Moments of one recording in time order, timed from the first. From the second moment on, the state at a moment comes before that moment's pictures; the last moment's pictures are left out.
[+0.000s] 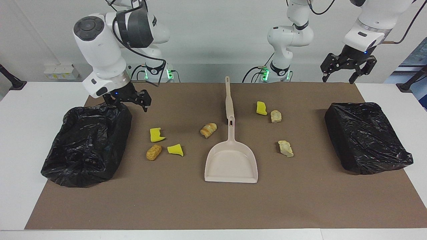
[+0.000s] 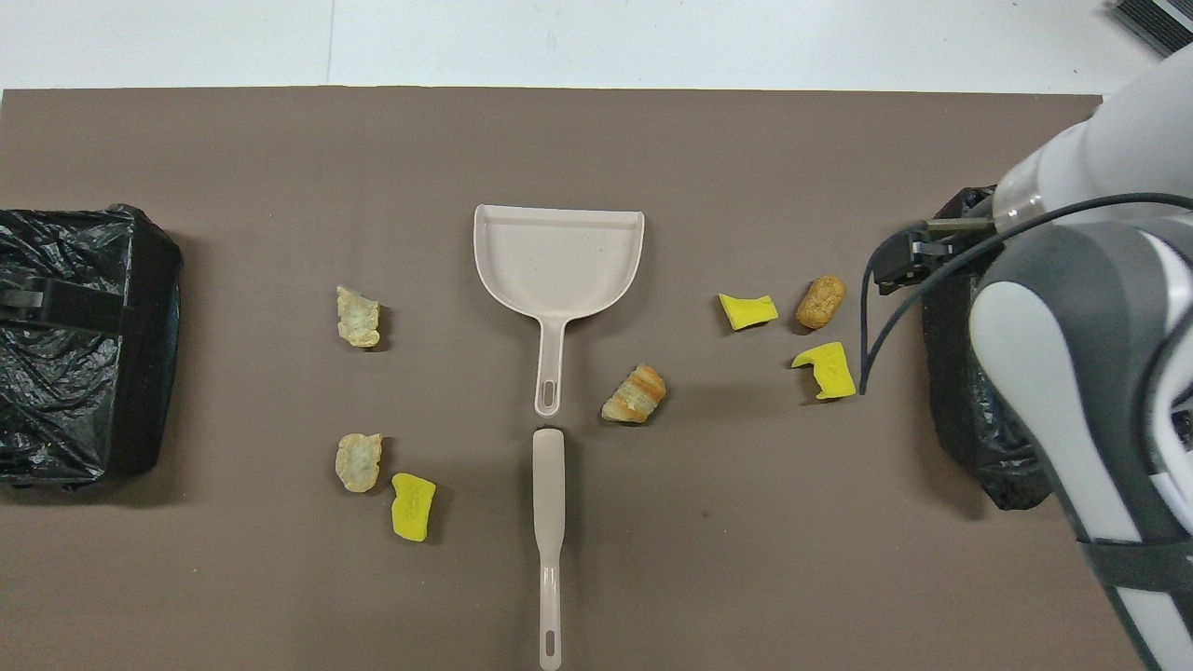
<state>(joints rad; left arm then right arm) -0.11 -0.06 0.01 -1.53 0.00 1.52 0.06 0.13 0.18 0.01 -1.53 -0.01 1.66 0.18</state>
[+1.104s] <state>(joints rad) -0.52 -0.33 -0.03 -2.17 -0.05 1.80 -0.15 0.53 0.51 0.02 -1.44 0.02 1.99 0.72</state>
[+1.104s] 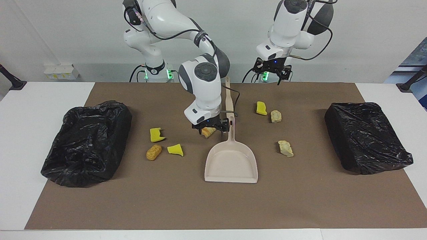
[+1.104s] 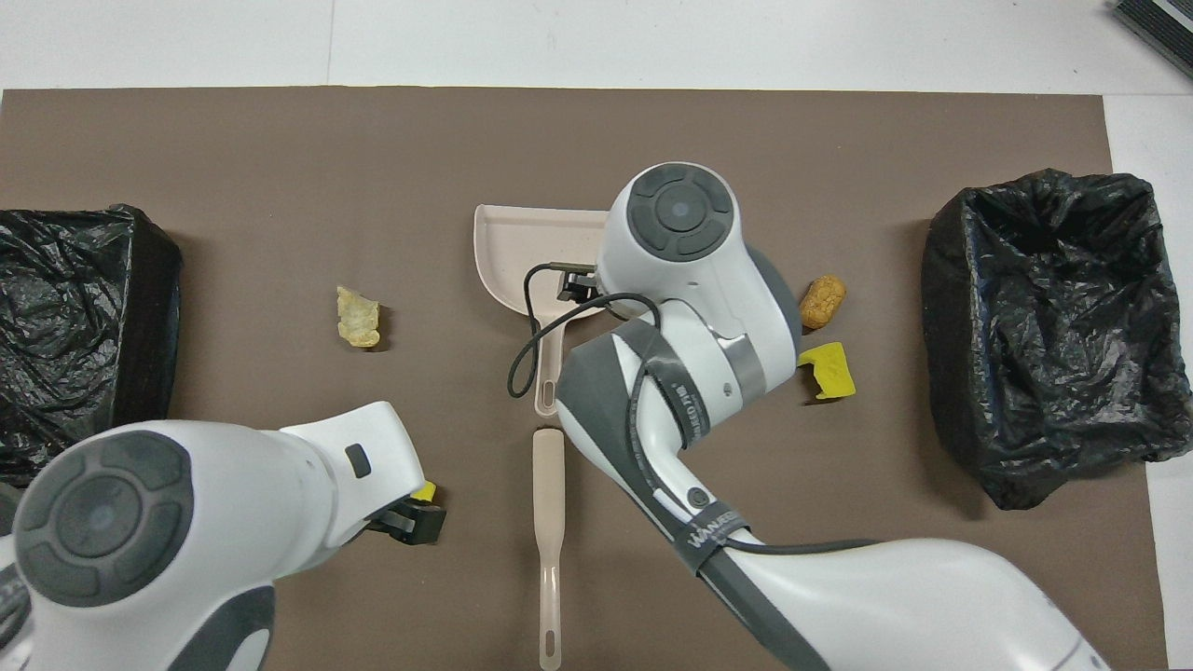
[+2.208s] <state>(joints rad) -0.92 -0.29 -0.02 -2.54 -0.10 2.24 -0.58 0.63 0.65 0.02 -1.33 0.02 1.97 0.75</state>
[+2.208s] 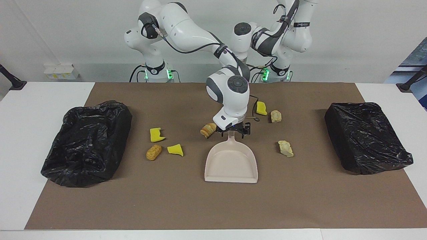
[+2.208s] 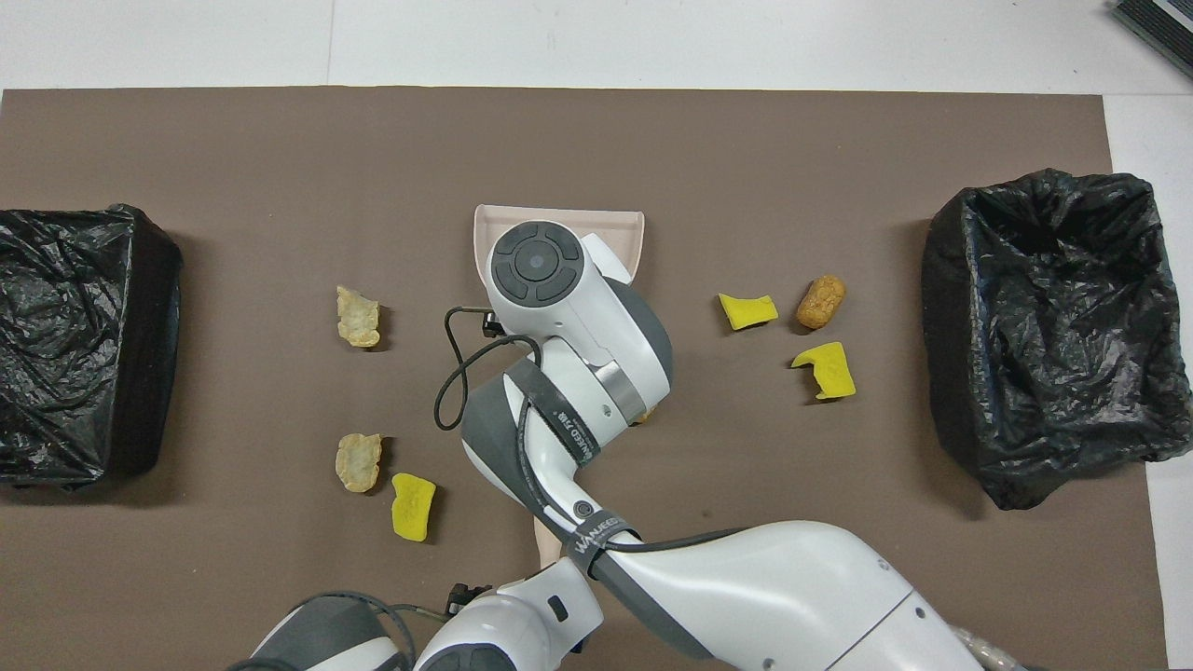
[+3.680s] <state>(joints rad) -0.96 -0.22 -0.01 -2.54 -0.15 2.30 -0.71 0.34 0.48 0.02 -1.32 0.10 1.72 0.09</state>
